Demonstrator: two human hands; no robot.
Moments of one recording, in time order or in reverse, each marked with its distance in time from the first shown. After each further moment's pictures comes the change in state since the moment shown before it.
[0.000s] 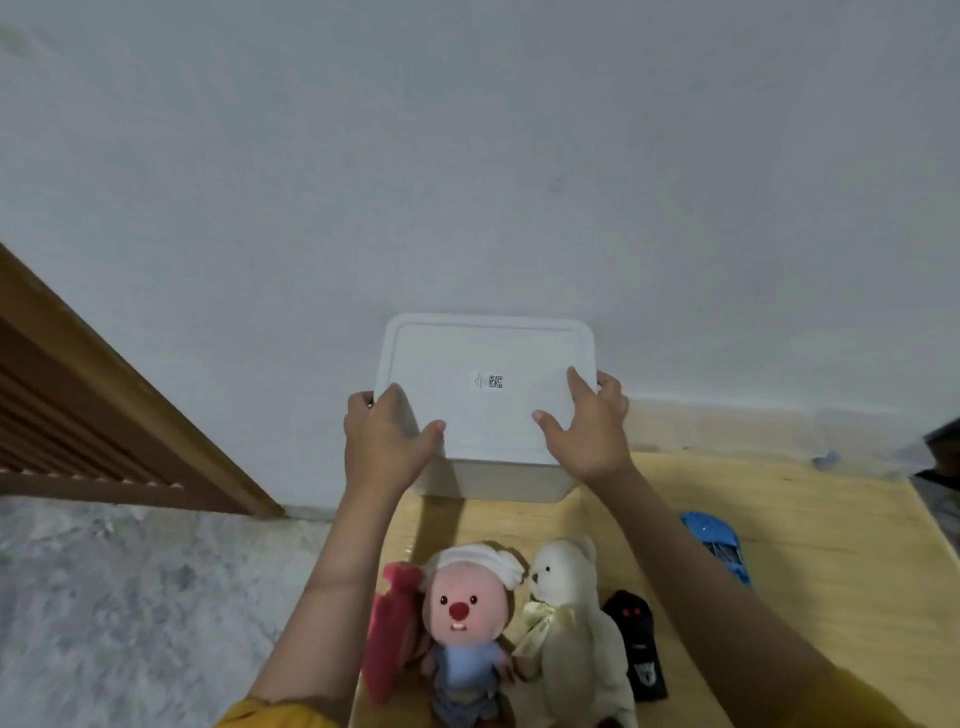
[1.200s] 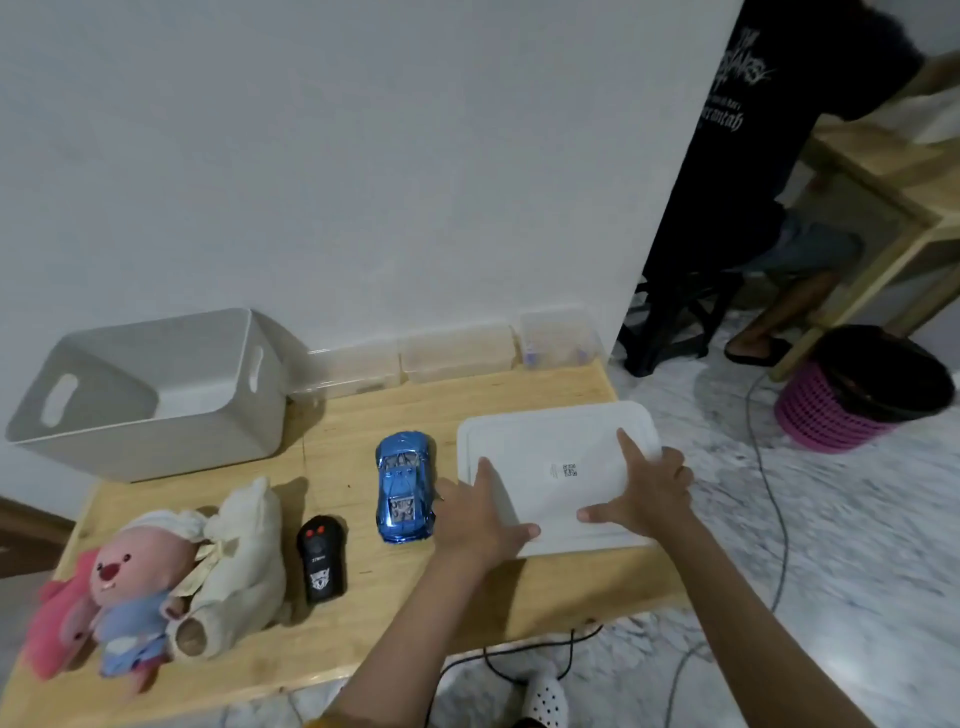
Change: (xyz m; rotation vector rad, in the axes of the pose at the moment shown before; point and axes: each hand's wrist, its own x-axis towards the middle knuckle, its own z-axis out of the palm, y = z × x) left_hand -0.297 0.229 0.302 0.410 -0.659 0.059; right_hand -0.141 0.406 -0.228 -0.174 -0.178 0.537
